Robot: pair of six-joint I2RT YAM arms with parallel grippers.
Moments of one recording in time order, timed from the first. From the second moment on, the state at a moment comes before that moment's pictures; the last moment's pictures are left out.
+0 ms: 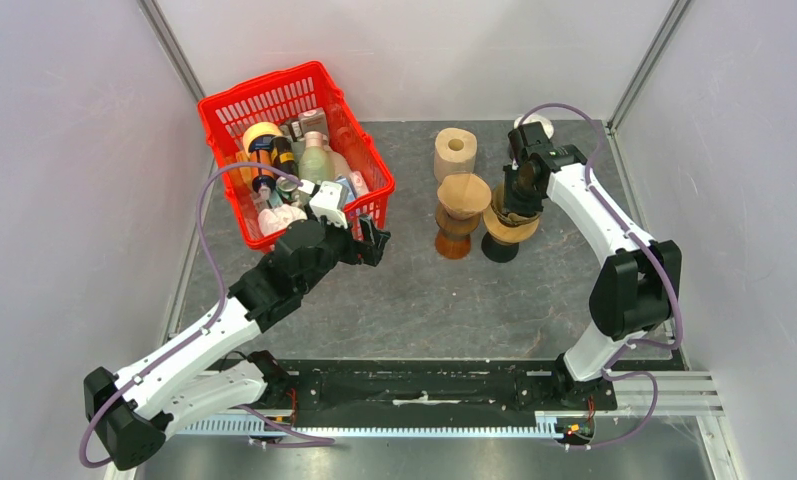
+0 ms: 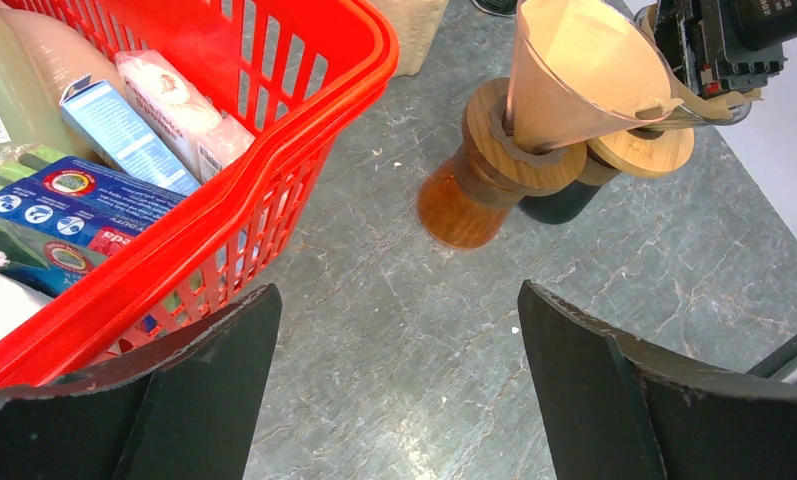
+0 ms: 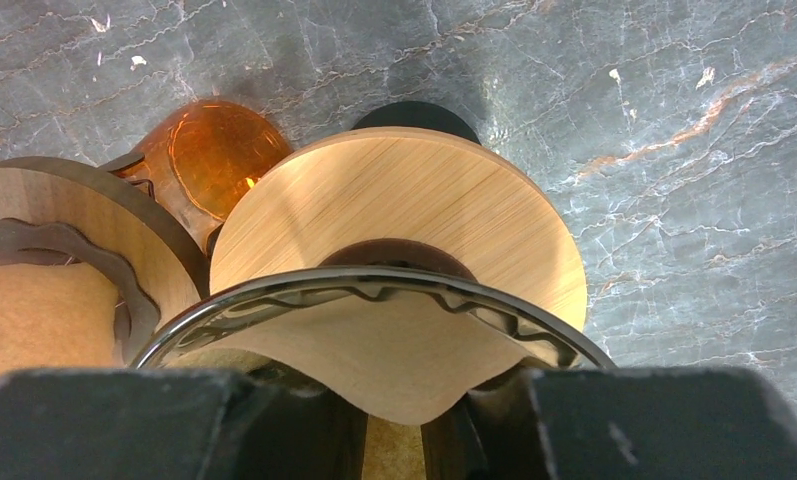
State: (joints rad) left arm -0.76 0.90 0.78 -0.16 -0.23 -0.34; right arm 0.25 1.68 1.49 -0.96 0.07 0.34
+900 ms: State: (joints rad) left arm -0.76 0.90 0.78 -0.16 -0.24 -0.34; right arm 0.25 1.59 1.53 -1.00 0.08 0.35
